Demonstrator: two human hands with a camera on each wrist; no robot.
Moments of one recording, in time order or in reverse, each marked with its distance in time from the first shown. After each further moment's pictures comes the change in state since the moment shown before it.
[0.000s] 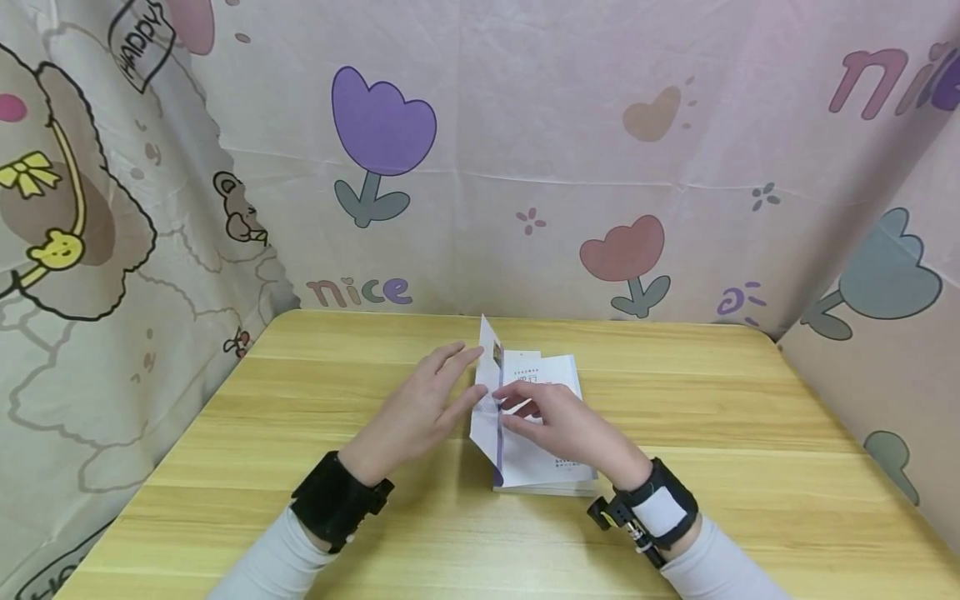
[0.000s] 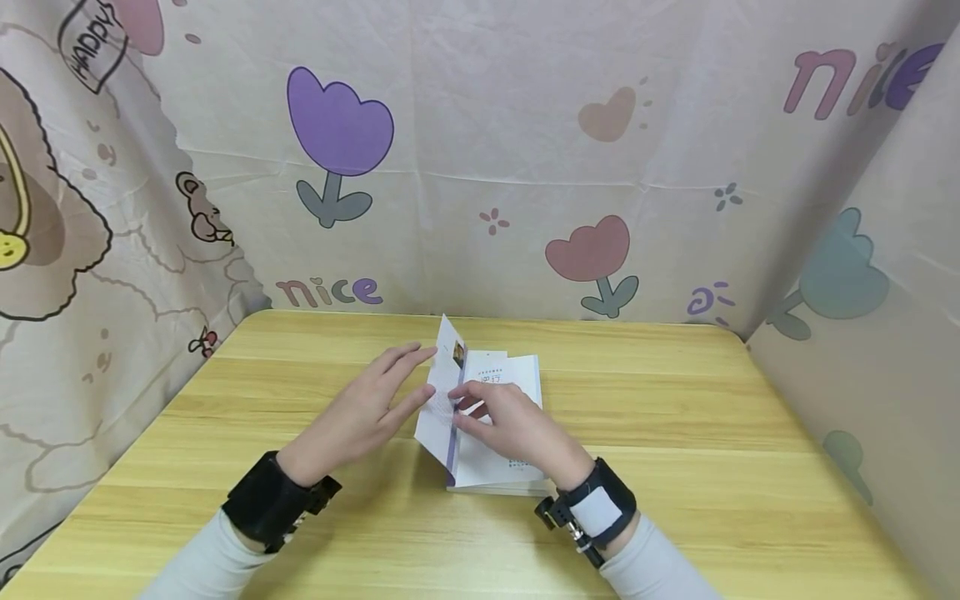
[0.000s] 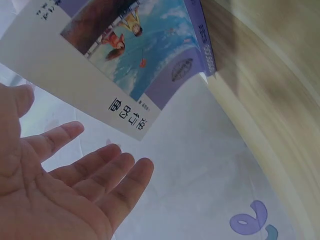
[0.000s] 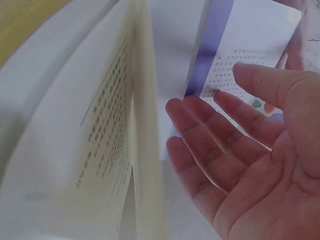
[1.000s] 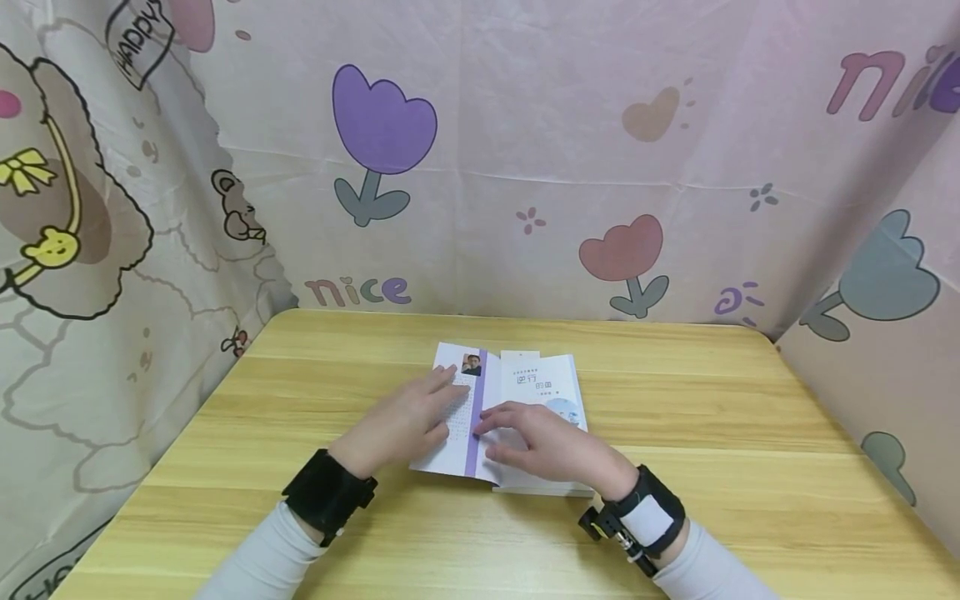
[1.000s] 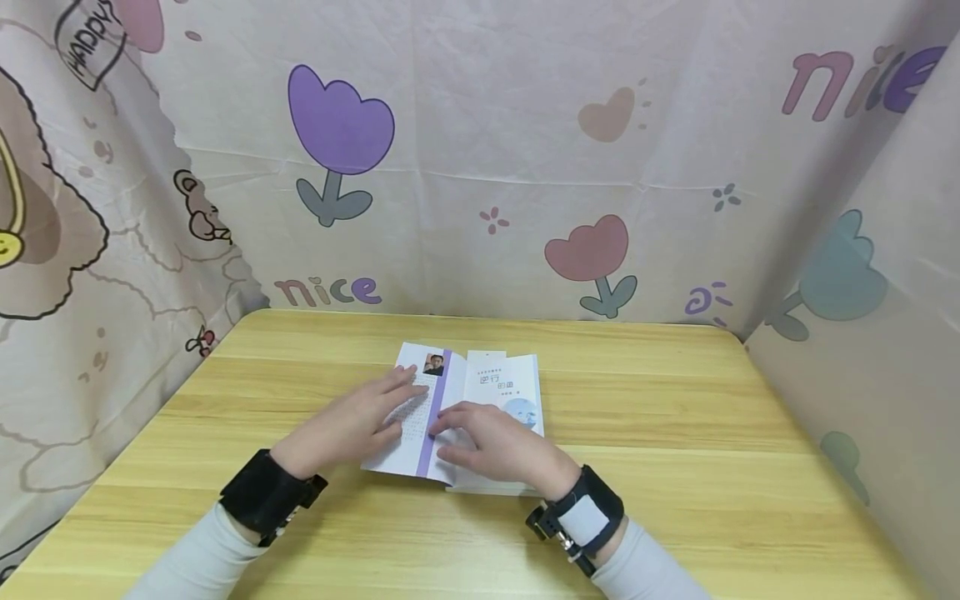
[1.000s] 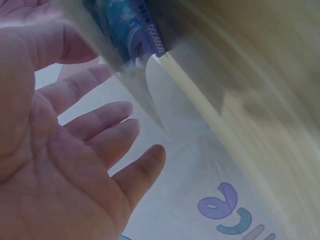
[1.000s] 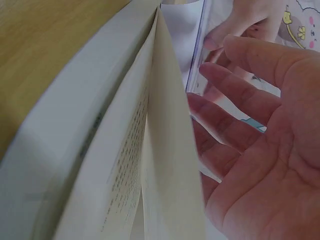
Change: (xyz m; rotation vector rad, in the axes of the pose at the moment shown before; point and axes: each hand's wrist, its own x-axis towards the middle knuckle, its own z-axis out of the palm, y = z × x) left_hand -0.010 -0.035 0.008 0.127 -0.268 0.000; right_hand -0.003 -0.003 0.020 -0.098 -0.170 -0.027
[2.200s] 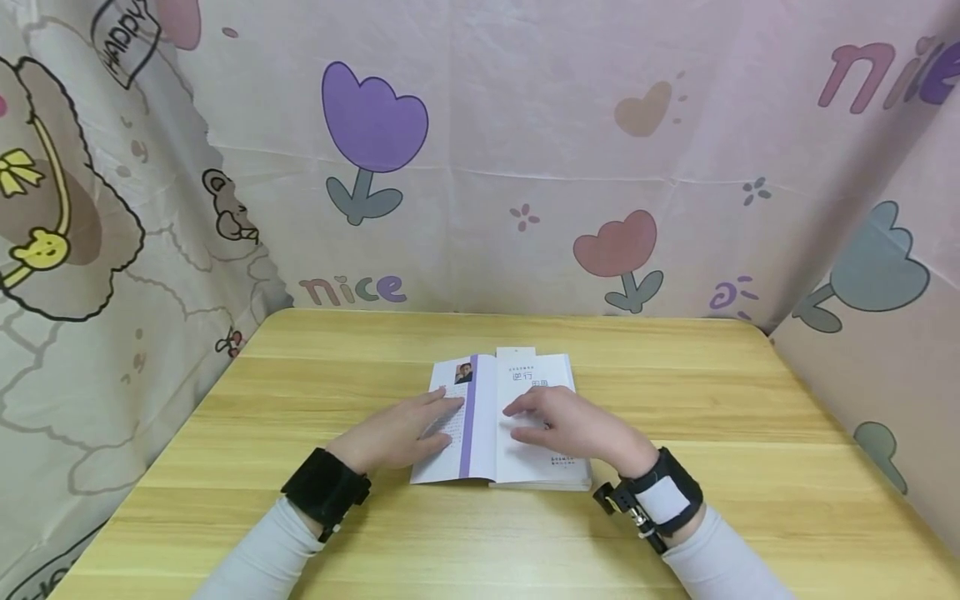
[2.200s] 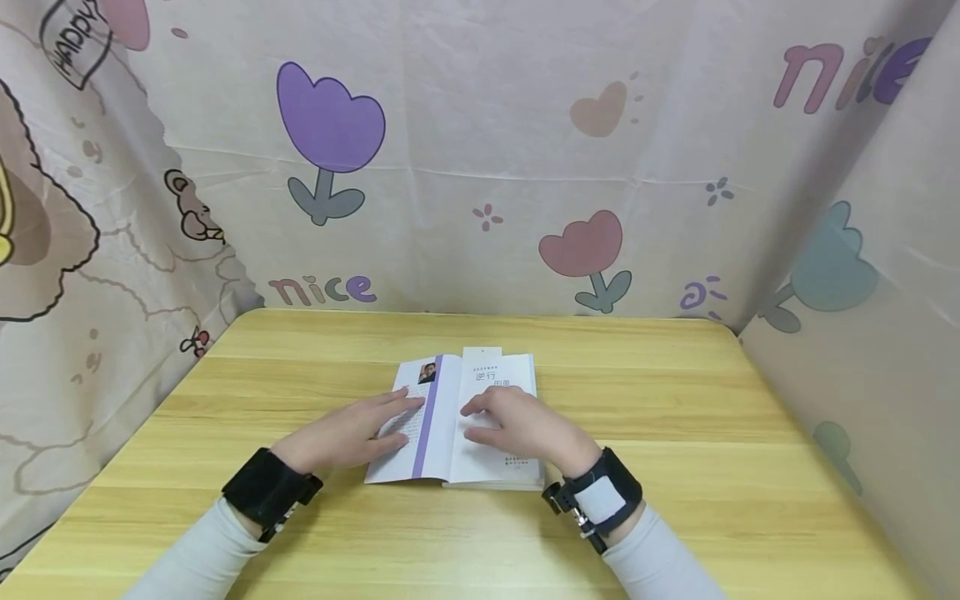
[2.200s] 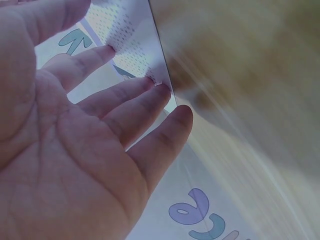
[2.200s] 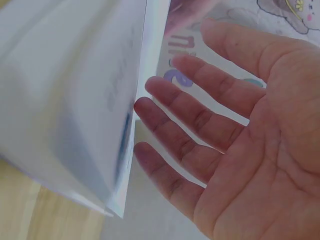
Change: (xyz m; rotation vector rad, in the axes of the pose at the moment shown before) left_hand -0.002 -0.013 0.016 -0.154 -0.215 -0.100; right_hand -0.009 0.021 -0.028 -0.119 0.021 0.031
